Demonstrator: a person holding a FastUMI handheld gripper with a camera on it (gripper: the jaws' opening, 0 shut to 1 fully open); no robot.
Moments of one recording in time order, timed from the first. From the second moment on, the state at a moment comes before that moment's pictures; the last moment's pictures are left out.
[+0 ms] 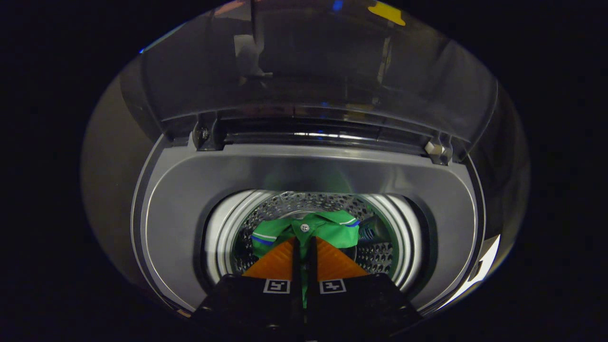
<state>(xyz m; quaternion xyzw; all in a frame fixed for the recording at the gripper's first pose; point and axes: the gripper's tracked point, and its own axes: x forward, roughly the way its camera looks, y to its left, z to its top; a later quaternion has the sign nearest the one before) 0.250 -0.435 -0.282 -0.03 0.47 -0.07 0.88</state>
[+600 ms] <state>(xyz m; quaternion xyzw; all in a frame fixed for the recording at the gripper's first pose) 0.240 -0.446 -0.214 -0.02 0.42 -0.08 0.91</state>
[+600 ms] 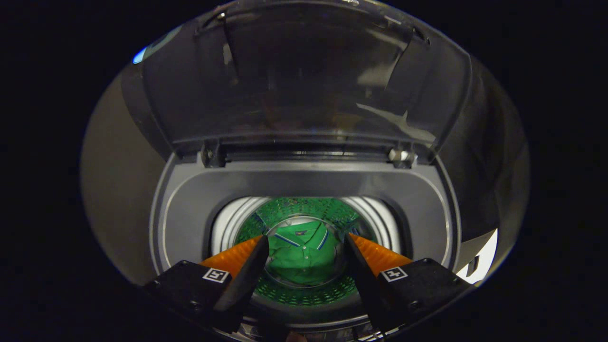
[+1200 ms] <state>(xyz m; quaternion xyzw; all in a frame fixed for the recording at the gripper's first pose) 0.266 -0.440 0.008 -0.02 0.28 -0.09 0.96</state>
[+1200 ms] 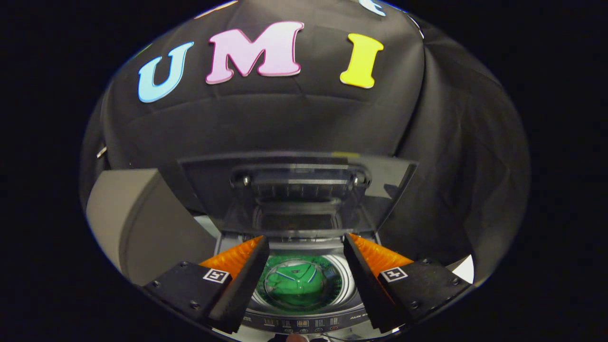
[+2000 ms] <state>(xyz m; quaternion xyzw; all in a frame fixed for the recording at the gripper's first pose) 0.388 -0.449 0.042 0.00 0.28 -0.09 0.96</state>
